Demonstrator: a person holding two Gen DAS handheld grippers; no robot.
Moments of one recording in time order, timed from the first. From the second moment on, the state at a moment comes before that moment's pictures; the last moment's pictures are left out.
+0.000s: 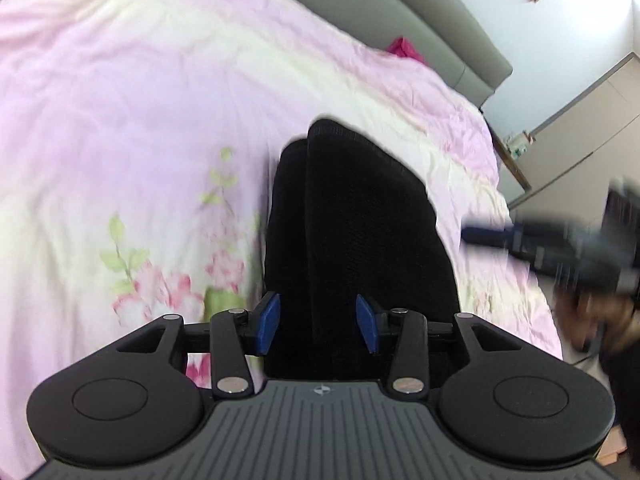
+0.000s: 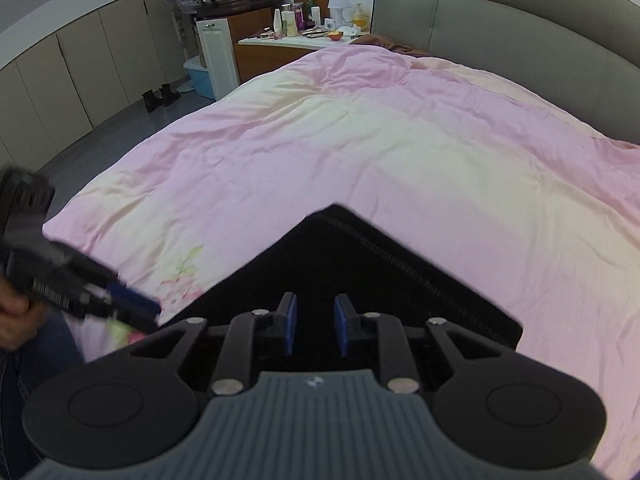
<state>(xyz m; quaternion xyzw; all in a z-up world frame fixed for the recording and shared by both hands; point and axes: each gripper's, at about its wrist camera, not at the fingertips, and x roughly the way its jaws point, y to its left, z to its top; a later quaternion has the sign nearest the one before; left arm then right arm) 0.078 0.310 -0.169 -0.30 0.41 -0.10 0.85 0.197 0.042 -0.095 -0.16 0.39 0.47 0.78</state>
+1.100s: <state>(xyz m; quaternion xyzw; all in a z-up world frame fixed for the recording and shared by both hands) 0.106 0.231 -0.188 -0.10 0.49 -0.01 0.87 0.068 -0.006 -0.167 -0.16 0.40 0.45 0.78</state>
